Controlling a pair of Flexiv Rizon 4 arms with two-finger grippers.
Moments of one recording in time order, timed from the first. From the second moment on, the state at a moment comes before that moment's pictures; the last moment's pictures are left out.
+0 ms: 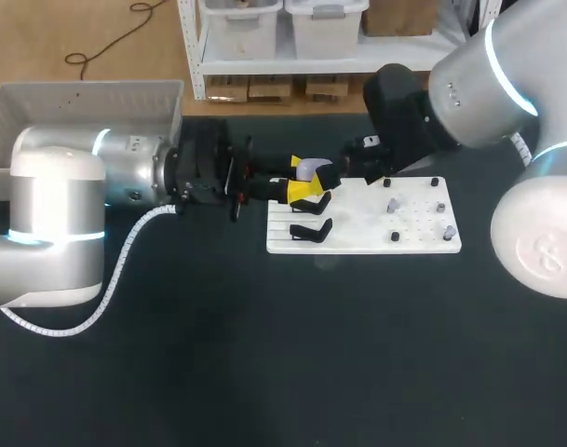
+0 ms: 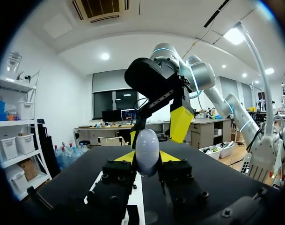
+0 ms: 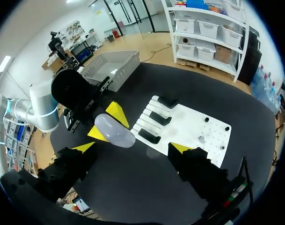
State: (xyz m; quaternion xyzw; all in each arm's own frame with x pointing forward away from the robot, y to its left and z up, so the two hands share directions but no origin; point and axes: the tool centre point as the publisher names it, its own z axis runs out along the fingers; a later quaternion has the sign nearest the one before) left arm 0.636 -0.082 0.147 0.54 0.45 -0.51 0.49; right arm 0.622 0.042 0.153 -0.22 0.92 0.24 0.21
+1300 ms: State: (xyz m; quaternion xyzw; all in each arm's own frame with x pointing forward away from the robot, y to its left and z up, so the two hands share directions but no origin) left arm 0.636 -0.082 0.147 0.54 0.45 -0.51 0.49; right arm 0.657 0.002 0.180 -0.23 0.91 0.19 0.27
